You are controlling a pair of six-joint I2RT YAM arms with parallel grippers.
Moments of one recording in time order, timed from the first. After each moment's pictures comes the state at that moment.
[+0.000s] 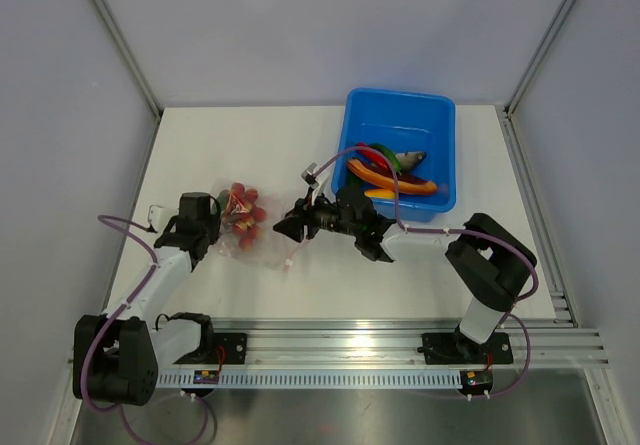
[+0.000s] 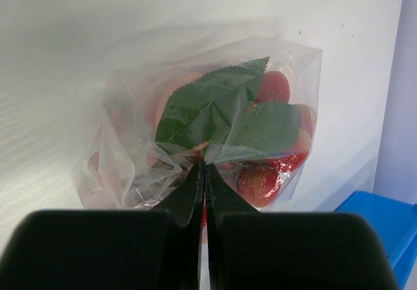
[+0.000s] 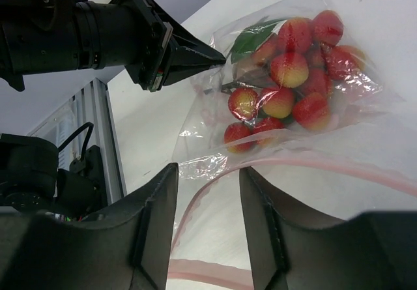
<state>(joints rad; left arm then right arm) -0.10 1.06 0.55 -0.33 -0.36 -1.42 0.88 1.72 0.88 0.71 -0.36 0.41</state>
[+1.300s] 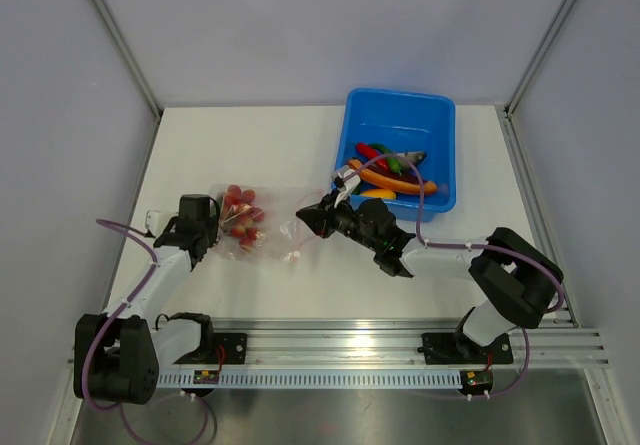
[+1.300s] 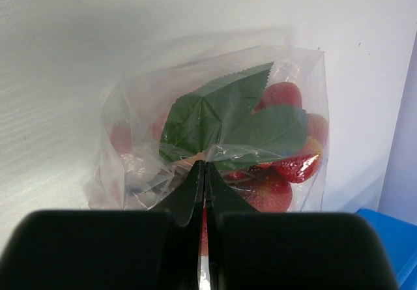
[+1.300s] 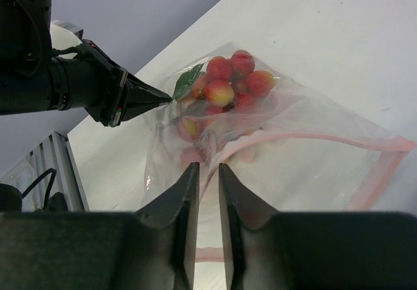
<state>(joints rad) -0.08 1.07 0.55 -0.37 -0.38 -1.46 0.88 1.57 0.69 0.84 -0.09 0.43</state>
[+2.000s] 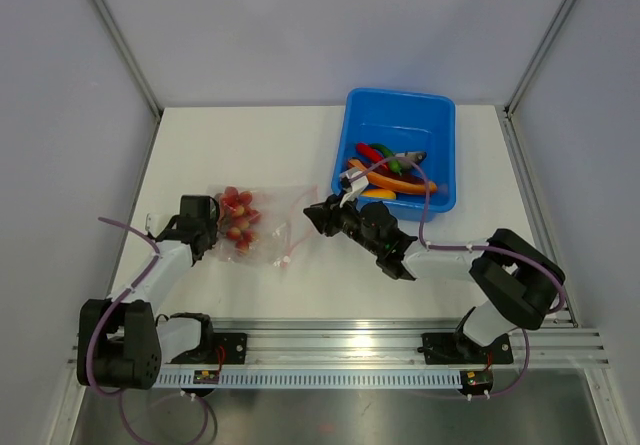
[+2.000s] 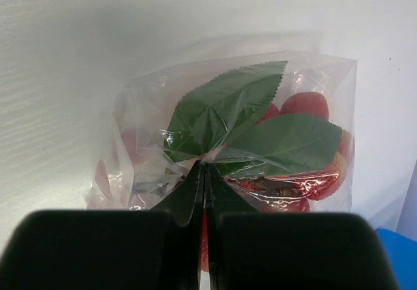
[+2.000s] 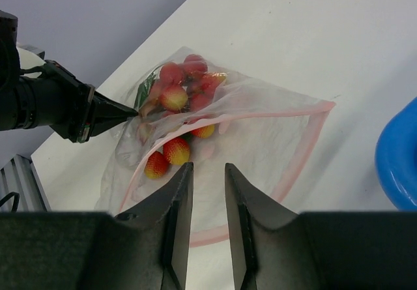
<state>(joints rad) -0.06 1.14 0.55 -0.37 -0.39 -1.47 0.88 1.55 0.66 0.84 0.05 0.42</state>
